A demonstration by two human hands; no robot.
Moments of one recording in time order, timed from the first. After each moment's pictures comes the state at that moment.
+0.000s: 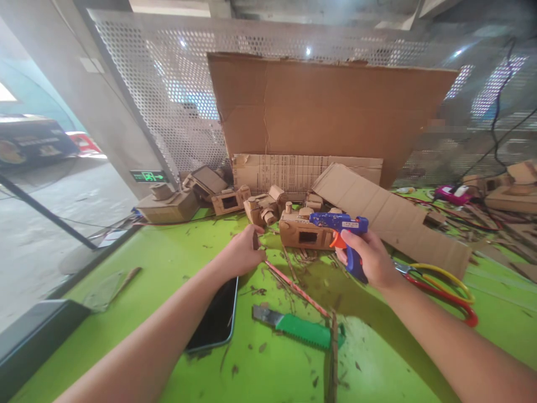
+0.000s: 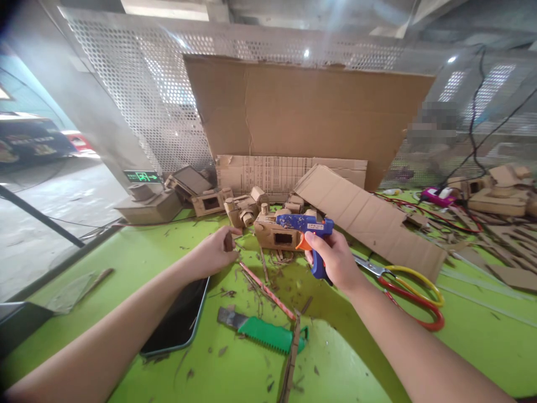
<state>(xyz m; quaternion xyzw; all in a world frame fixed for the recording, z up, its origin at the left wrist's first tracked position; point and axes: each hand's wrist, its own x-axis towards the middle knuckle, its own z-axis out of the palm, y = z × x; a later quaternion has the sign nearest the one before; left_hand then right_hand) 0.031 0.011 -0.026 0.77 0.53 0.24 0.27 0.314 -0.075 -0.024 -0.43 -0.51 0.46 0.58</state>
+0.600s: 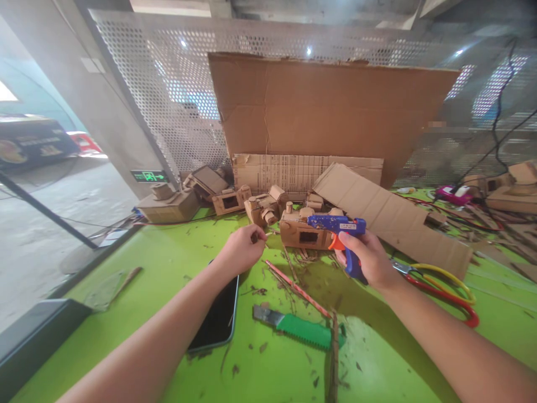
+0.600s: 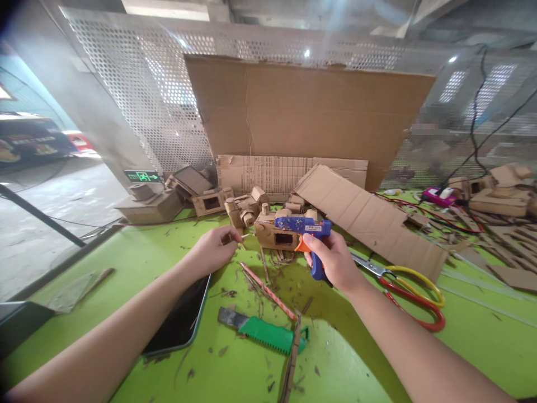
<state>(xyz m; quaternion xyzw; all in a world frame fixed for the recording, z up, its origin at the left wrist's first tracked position) 0.034 0.012 -0.021 0.76 0.54 0.27 0.24 0.312 -0.077 -0.022 -0.45 -0.53 0.45 0.56</state>
